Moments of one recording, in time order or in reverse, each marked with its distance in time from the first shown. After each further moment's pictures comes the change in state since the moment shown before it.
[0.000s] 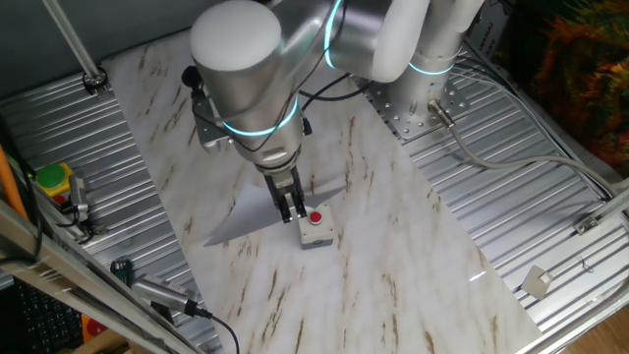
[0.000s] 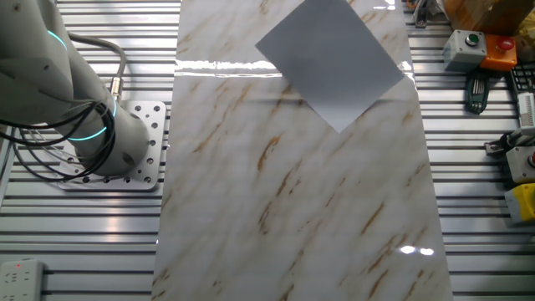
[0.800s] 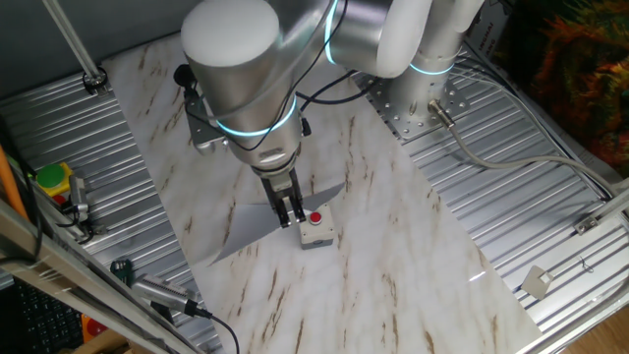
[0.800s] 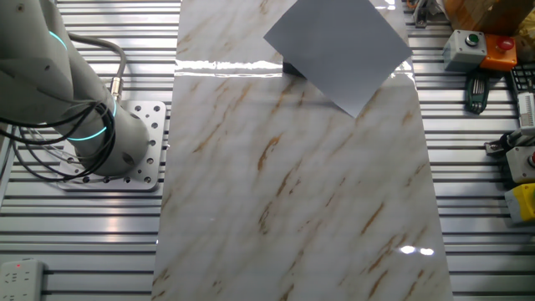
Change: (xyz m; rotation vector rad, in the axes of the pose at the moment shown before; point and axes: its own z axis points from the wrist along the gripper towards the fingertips) arm -0.001 0.016 -0.023 -0.011 0.004 -0.005
